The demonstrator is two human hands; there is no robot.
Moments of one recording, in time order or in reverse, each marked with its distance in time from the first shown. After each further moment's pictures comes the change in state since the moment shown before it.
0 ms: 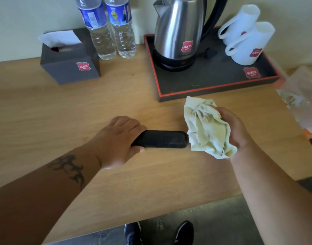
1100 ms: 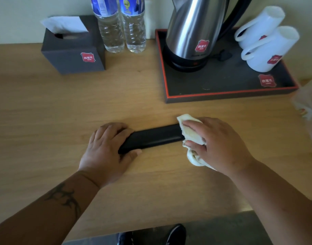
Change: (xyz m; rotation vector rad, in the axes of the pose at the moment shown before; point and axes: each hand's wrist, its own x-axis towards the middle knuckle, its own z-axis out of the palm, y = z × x) left_hand -0.033 0.015 0.037 -0.274 0.252 -0.440; right_hand 0.012 0.022 0.000 -2.128 0.216 -0.650
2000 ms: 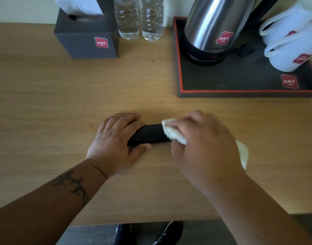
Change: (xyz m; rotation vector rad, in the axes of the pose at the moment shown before) left_hand 0.001 0.001 0.002 0.019 -0.012 -0.002; right_hand 0.002 -0.096 -0.029 0.086 0.106 0.033
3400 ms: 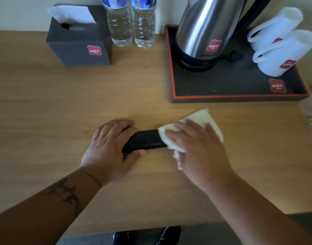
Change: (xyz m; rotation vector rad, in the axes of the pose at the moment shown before) left_hand 0.000 -0.002 0.000 -0.018 -0.013 0.000; right_hand -0.001 0.032 0.023 -0.145 -0.262 -0.078
